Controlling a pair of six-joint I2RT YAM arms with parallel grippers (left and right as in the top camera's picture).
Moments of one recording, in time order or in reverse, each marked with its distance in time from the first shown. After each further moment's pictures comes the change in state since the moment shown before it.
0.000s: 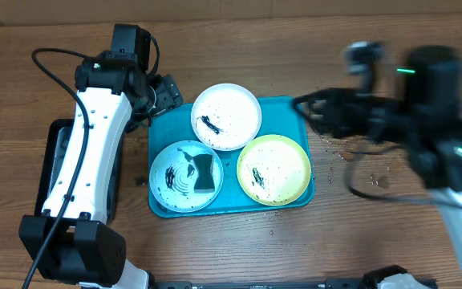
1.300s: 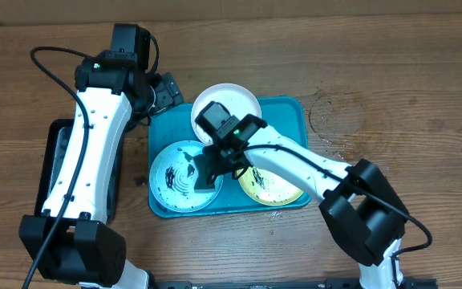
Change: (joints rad) left arm 0.000 0.000 0.000 0.010 -0.020 -0.001; right arm 0.510 0.739 0.001 0.150 0.494 0.063
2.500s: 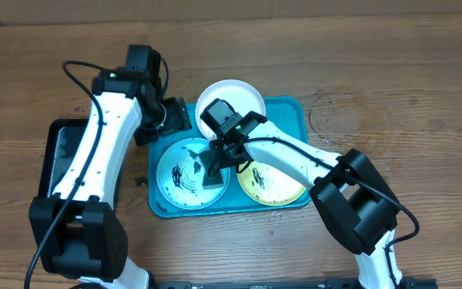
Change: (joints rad) left arm -0.021 0.030 -0.187 0.049 0.139 0.184; right arm -0.048 0.066 0.000 0.053 0.075 0.014
